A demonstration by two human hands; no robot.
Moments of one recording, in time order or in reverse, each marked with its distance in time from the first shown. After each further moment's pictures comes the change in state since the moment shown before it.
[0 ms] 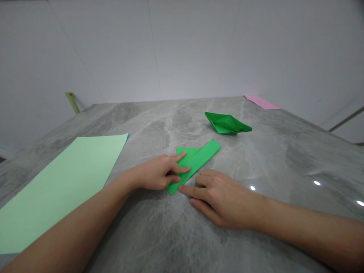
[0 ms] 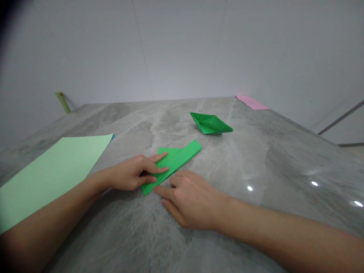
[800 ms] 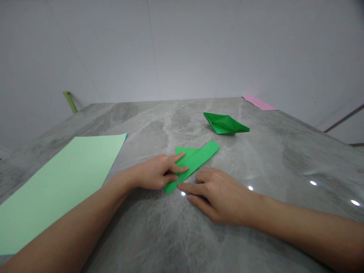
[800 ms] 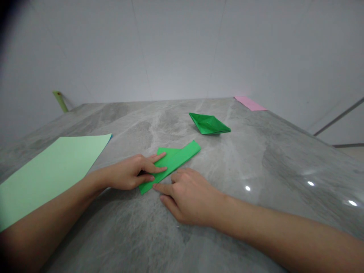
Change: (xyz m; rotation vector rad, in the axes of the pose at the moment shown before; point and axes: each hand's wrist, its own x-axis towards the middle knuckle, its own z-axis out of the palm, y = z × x) left_hand 0.000 0.003 -0.001 0.009 0.001 -0.021; right_hand 0.003 0.000 0.001 -0.029 0.007 0.080
